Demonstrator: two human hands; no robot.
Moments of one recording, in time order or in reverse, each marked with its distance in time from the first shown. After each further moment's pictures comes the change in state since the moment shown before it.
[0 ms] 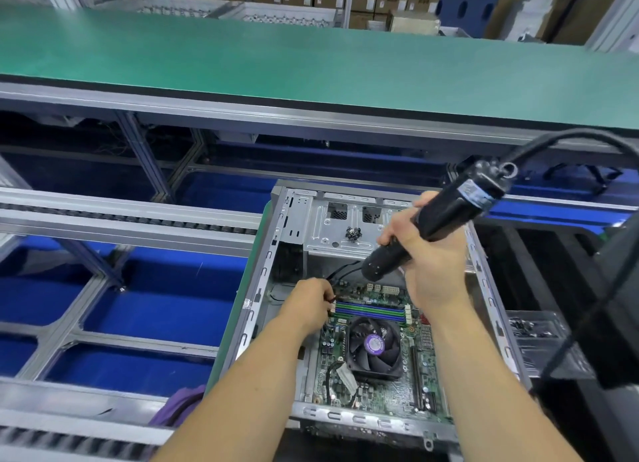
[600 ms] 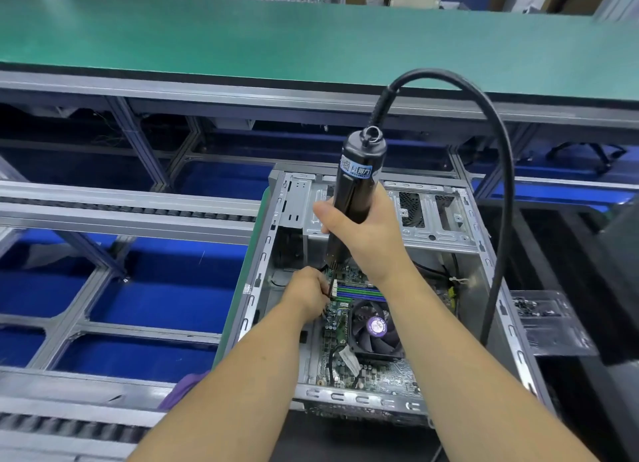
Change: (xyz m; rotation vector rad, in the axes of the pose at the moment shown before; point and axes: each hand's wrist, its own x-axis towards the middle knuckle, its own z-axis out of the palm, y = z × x) left_hand -0.003 -0.005 0.003 -0.167 -0.021 -0.152; right_hand -0.002 0.008 0.054 -0.240 -0.228 0.080
